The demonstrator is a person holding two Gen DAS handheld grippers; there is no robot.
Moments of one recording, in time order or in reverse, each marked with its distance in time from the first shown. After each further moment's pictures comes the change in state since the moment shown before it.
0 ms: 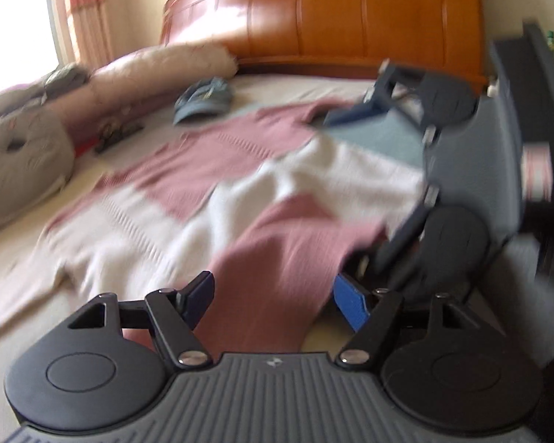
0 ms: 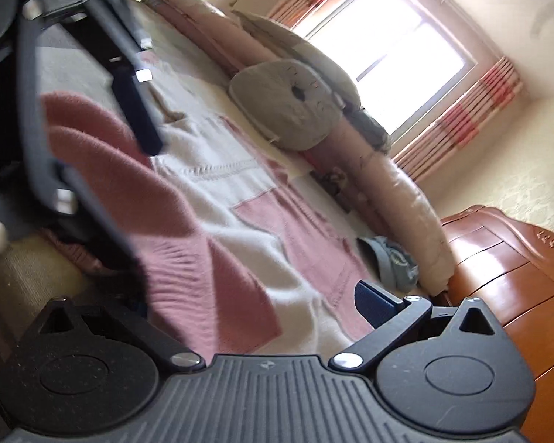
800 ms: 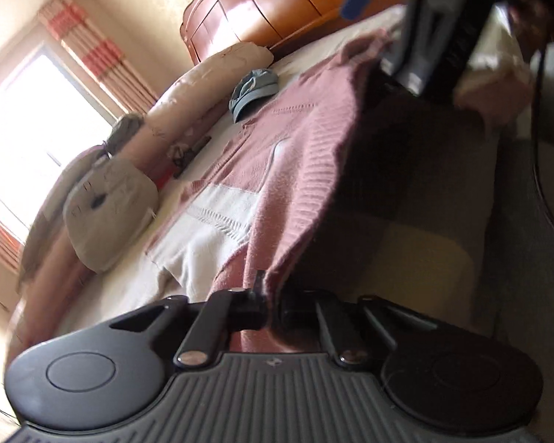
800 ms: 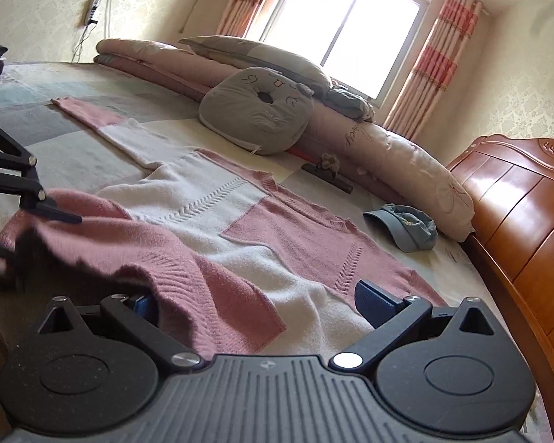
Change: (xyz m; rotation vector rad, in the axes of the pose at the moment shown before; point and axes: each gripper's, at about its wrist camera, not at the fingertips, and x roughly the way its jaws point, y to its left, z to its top) left arm 0.001 -0.037 -0.024 0.315 0.026 0.337; right arm -0.019 -0.047 -0.003 0.303 0.002 0.098
